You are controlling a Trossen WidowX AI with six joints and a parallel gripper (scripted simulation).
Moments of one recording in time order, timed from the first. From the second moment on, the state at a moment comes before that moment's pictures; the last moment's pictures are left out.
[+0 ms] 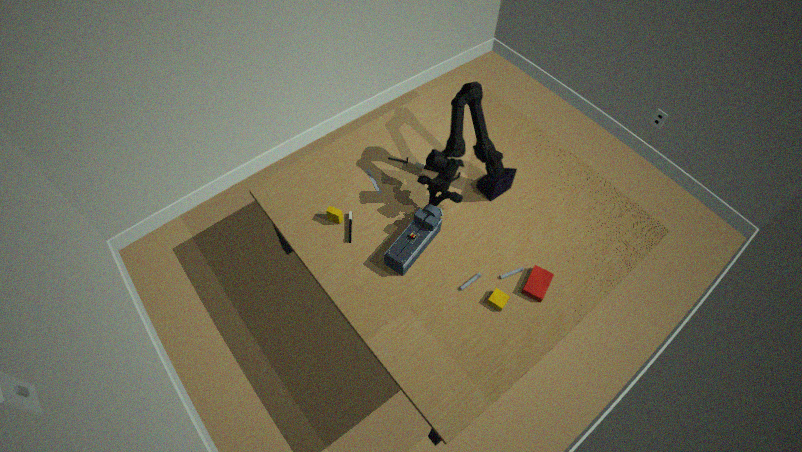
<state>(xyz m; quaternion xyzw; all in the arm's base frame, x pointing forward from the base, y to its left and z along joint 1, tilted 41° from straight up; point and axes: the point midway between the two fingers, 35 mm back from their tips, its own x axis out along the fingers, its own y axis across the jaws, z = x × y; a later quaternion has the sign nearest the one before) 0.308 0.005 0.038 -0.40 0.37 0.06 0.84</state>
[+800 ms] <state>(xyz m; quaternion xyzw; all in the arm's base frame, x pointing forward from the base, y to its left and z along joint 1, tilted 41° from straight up) 0.303 0.024 0.056 -0.40 0.37 0.05 0.84</state>
